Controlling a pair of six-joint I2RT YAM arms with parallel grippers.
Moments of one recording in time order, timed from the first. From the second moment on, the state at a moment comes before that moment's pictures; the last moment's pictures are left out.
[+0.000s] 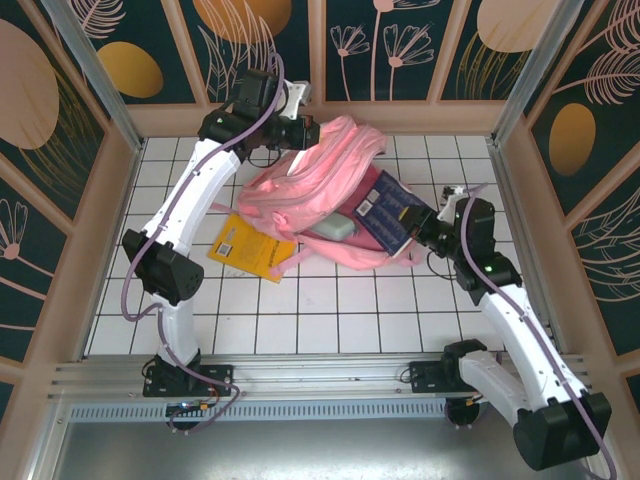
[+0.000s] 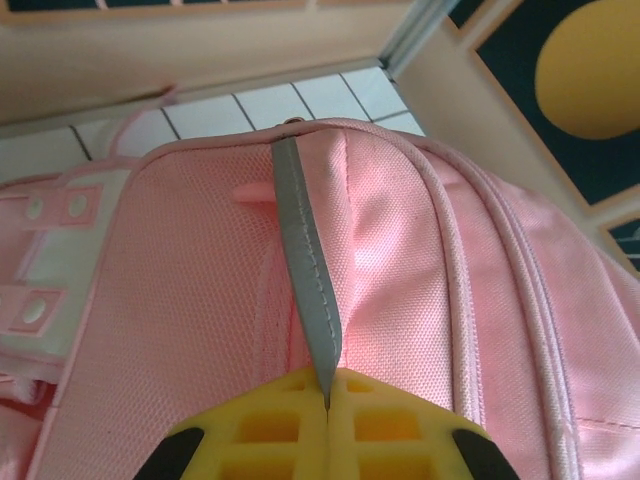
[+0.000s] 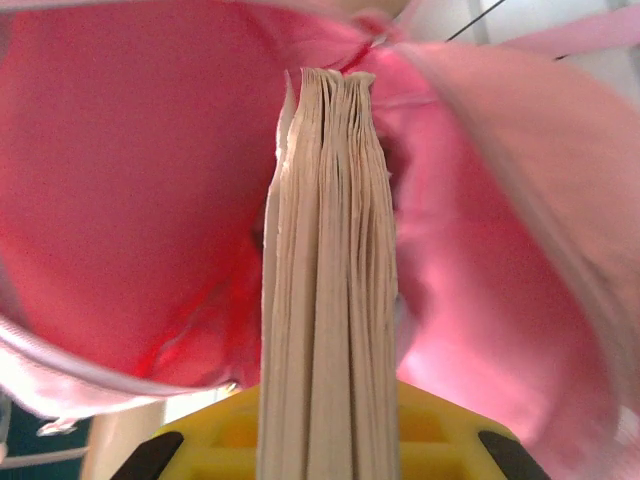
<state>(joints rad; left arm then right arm) -0.47 1.97 2.22 -0.87 0.43 -0.30 0.24 0.88 0.74 -0.28 -0.40 0.83</state>
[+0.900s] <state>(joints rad) -0.46 1.97 2.19 -0.81 0.63 -0.36 0.53 1.73 1.03 0.30 -0.32 1.27</state>
